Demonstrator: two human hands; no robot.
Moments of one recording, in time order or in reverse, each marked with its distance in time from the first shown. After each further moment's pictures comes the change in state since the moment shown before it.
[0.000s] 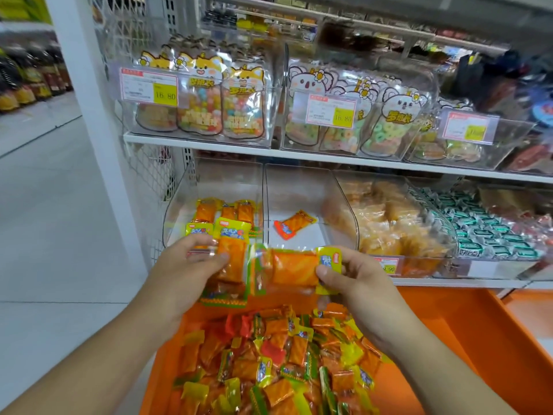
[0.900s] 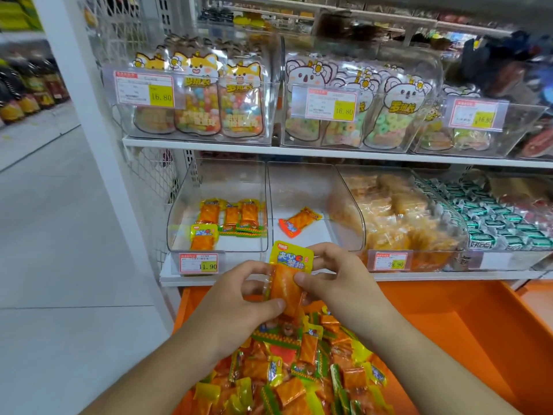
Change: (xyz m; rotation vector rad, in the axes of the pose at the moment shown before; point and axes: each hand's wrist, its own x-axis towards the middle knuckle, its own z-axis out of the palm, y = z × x) left_hand -0.033 -0.007 0.038 0.216 -0.327 0.015; right_hand 0.012 0.004 0.028 -0.201 0.064 0.041
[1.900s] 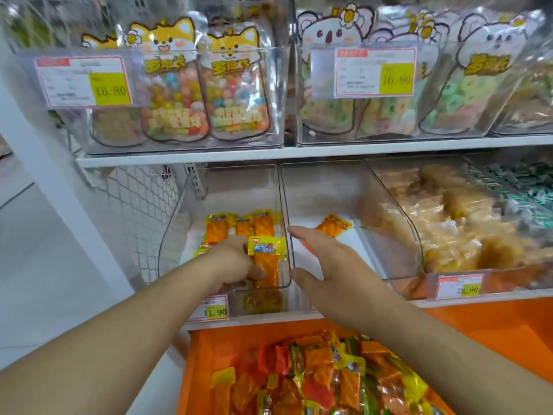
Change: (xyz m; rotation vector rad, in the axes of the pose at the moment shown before) left_hand 0.212 -0.020 -0.073 0.456 0.024 -0.172; right_hand 0.112 0.011 0.024 -0.639 -0.117 -0.227
